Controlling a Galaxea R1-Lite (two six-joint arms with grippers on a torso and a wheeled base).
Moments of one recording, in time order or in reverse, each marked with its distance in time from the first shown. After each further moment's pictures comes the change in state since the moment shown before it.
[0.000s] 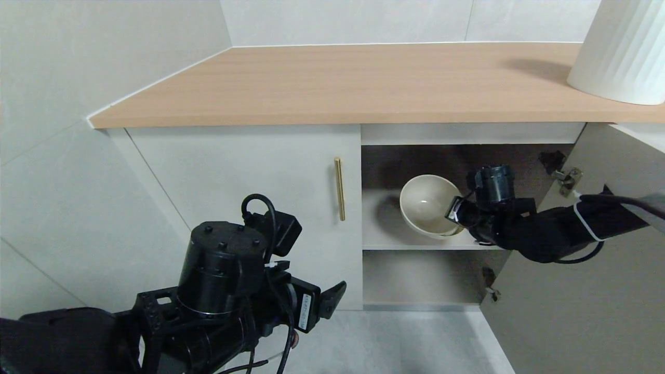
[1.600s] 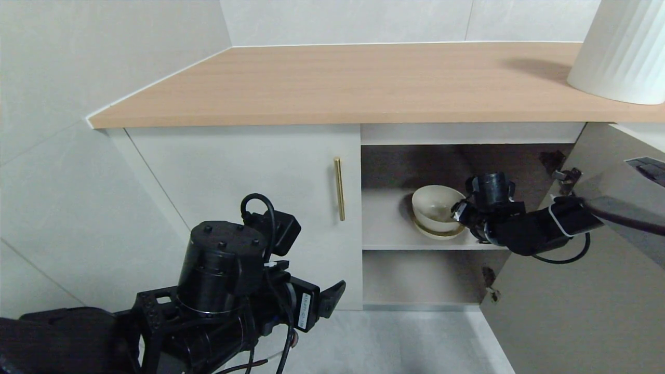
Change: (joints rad) left arm 0.001 -0.001 0.000 0.000 0.001 -0.002; right arm -0.074 0.148 -0.121 0.006 -0.029 0.025
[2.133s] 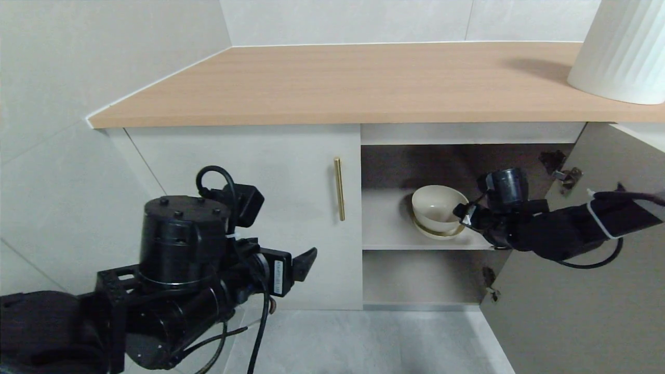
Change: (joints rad) left arm 0.098 -0.072 -0.026 0.017 0.089 -0.009; right arm 0.036 -0.191 0.171 0.082 0.018 -0.013
